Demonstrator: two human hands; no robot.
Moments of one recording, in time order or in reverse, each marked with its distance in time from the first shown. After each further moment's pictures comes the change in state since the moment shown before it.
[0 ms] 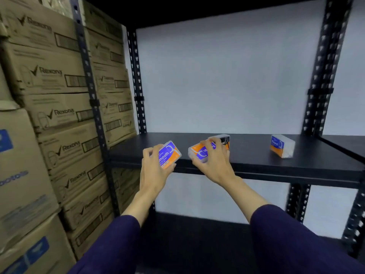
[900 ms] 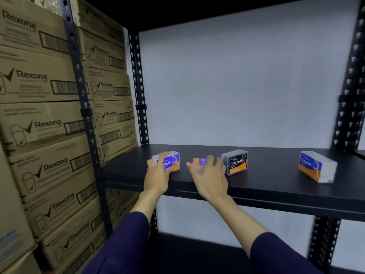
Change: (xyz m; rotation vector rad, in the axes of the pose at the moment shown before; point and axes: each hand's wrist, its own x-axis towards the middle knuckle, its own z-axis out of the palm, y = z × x) left_hand 0.095 -0.056 0.054 0.130 -0.150 -0.161; right_hand 0.063 0.003 0.083 -0.029 -0.050 0.338
